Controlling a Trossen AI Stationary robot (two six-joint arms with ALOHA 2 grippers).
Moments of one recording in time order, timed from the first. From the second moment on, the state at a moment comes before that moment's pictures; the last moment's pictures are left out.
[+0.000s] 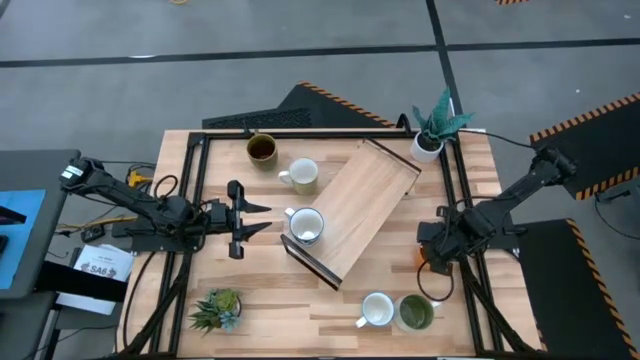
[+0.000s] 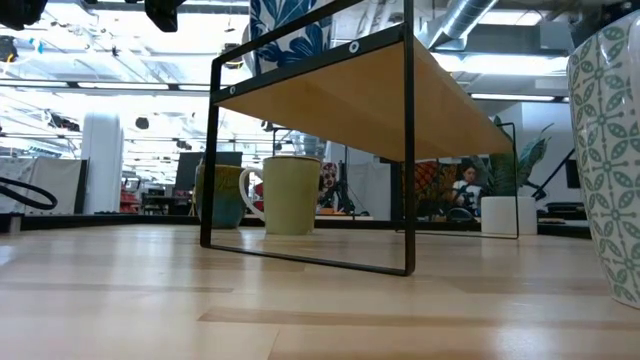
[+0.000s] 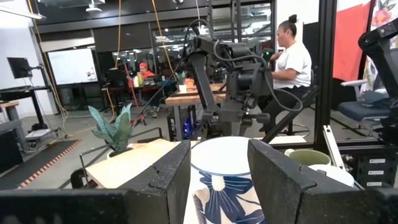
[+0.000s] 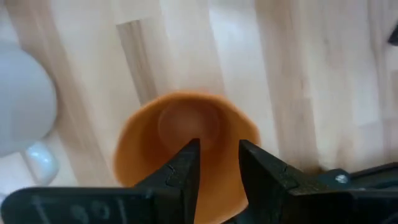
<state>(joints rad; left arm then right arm) -0.36 0.82 0.37 0.71 -0.48 0.18 0.58 1.08 0.82 -1.24 0.16 0.81</state>
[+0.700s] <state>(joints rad) -0.36 0.82 0.37 0.70 -0.48 0.18 0.43 1.26 0.82 -1.24 0.10 0.56</state>
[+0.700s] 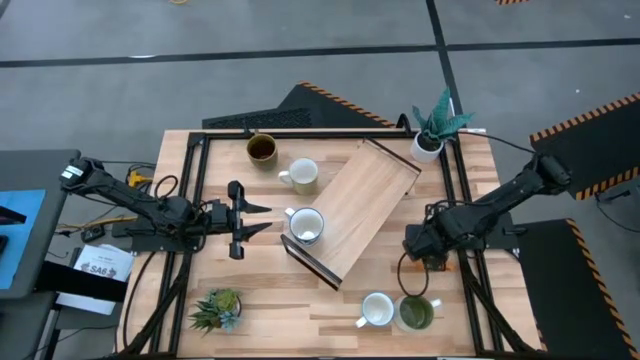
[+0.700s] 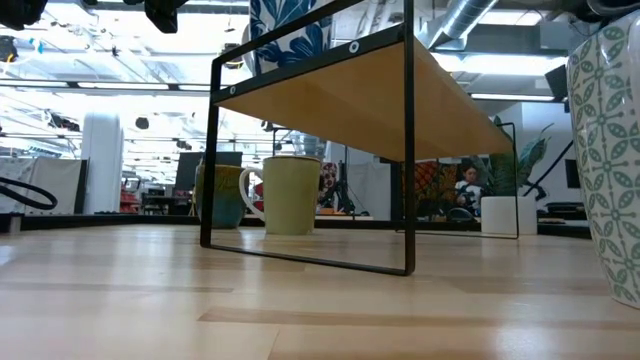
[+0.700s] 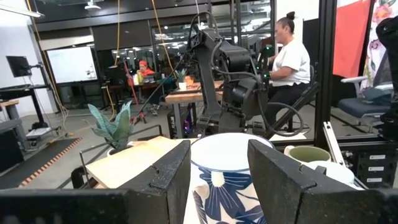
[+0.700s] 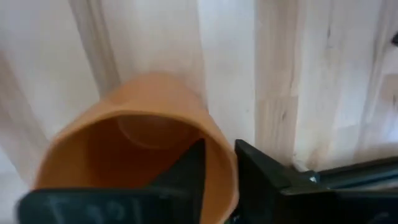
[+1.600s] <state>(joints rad) -0.35 0.82 0.37 0.71 -0.48 0.18 0.29 1.44 1.71 -1.47 0.11 0.43</state>
